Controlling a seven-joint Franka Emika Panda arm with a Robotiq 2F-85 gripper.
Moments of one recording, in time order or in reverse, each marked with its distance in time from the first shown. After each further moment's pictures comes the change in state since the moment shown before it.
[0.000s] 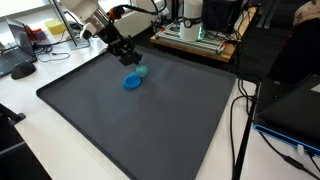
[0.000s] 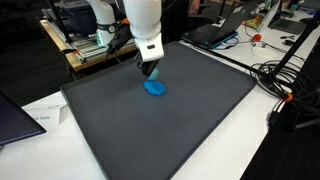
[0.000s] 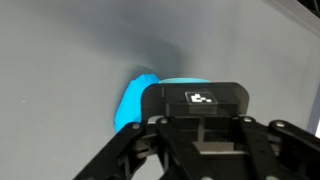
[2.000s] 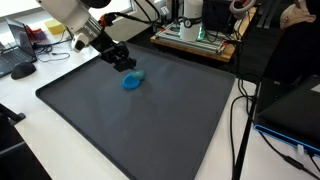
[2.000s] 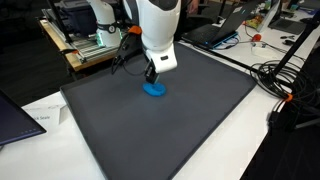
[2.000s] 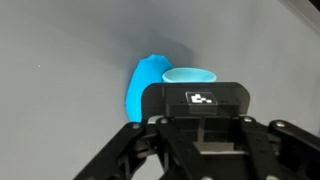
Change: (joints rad) arm 0.027 0.159 -0.004 0.227 -0.068 -0.100 -0.034
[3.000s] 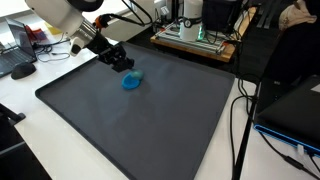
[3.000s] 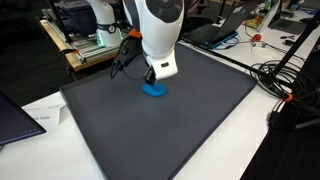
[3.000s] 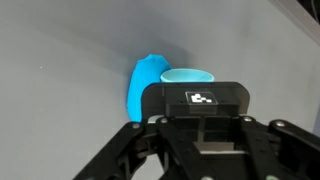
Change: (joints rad) arm -0.008 0.076 -0.006 0.121 0.005 -0.109 0.000
